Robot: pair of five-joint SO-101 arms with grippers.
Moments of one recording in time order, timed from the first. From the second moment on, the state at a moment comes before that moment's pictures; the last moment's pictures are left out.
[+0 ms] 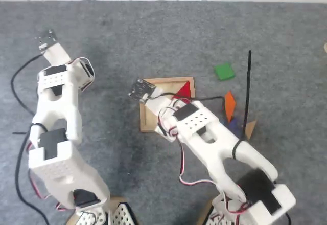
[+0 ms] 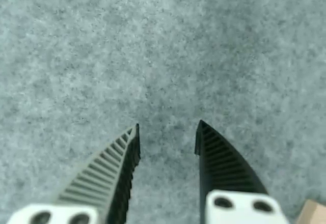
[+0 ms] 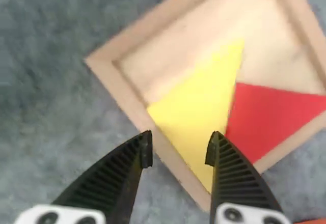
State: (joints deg) left arm -22.5 18.2 13.4 45.6 22.2; right arm -38.1 -6.2 38.9 45.2 22.9
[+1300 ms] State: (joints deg) left arm -22.1 20.1 13.5 45.5 22.2; right arm -39.5 15.6 17.4 45.9 20.3
